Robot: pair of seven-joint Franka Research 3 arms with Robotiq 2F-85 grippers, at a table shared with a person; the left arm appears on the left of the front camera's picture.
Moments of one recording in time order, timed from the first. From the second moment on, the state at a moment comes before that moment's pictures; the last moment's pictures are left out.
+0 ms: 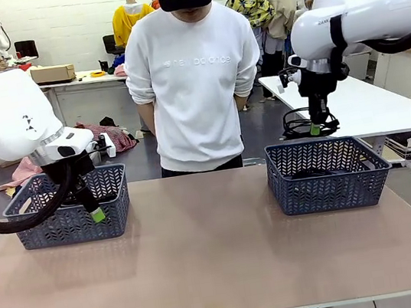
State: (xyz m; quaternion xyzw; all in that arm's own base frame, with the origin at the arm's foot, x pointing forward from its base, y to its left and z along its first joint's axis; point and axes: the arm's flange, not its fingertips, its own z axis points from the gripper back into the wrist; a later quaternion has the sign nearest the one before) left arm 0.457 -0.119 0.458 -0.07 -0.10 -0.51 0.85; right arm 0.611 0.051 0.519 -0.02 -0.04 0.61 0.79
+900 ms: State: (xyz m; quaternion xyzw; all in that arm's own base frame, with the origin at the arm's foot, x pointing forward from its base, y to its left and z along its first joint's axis) left arm 0.457 -0.119 0.458 -0.07 -0.10 -0.51 0.85; right arm 0.601 0.024 0.459 -0.05 -0.08 0.58 0.81
